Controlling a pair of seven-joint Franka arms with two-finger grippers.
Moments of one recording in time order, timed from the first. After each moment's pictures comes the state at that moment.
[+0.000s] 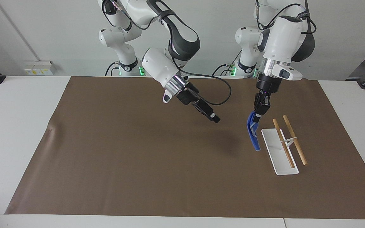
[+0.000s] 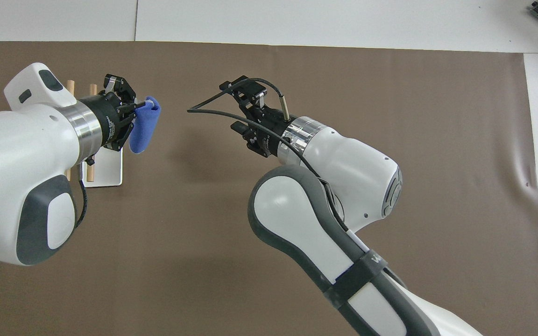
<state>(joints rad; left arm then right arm) -0.02 -0.06 -0.30 -1.98 -0.07 2.50 -1.49 0.52 0.32 0.10 -1.74 1.22 2.93 0.46</state>
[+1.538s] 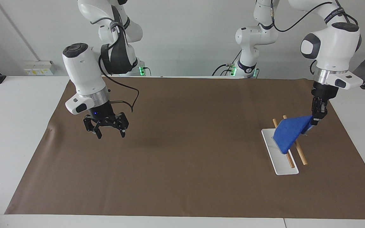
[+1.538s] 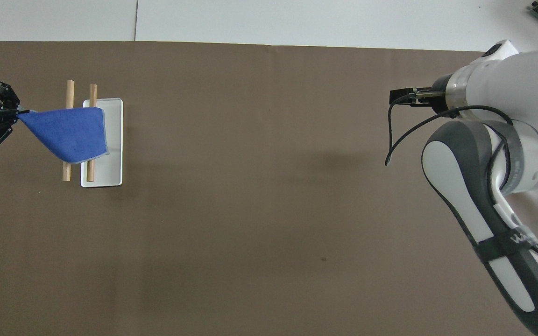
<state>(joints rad) 0.01 -0.05 0.01 -1.98 0.05 2.36 -1.07 0.09 0.18 0.02 -1.69 0.04 2.15 0.14</state>
